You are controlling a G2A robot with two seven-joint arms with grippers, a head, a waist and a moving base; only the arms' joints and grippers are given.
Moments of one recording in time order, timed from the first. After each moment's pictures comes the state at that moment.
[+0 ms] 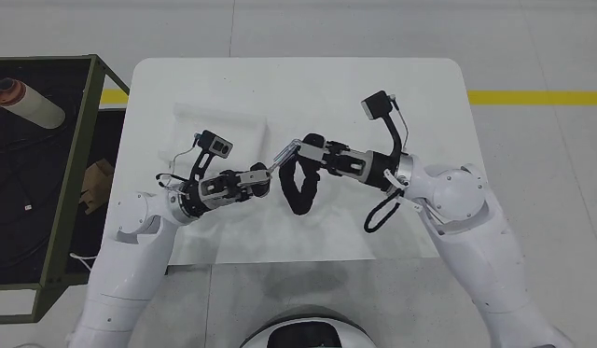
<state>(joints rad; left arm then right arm) 1.42 -1.13 -1.44 -1.70 -0.69 -0.23 -1.19 -1.18 -1.19 1.17 -1.87 0.10 -0.15 0.84</state>
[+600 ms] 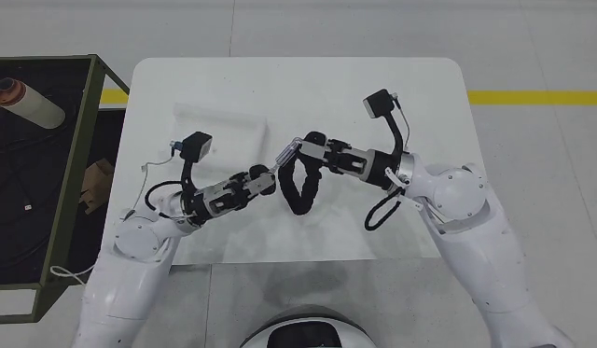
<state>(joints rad) 1.52 -1.14 -1.48 -1.83 -0.15 -0.74 -0.85 -1.17 -1.19 1.18 -1.87 0.10 -0.15 0.83</state>
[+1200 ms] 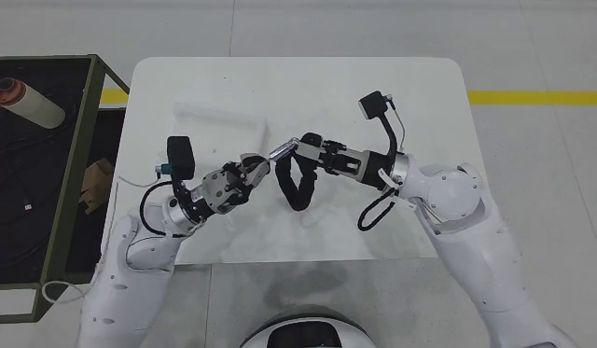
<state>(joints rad) 1.58 -1.19 -1.51 -1.92 0.76 -0.89 -0.14 -1.17 -1.19 1.15 -1.86 0.07 -0.14 0.82</state>
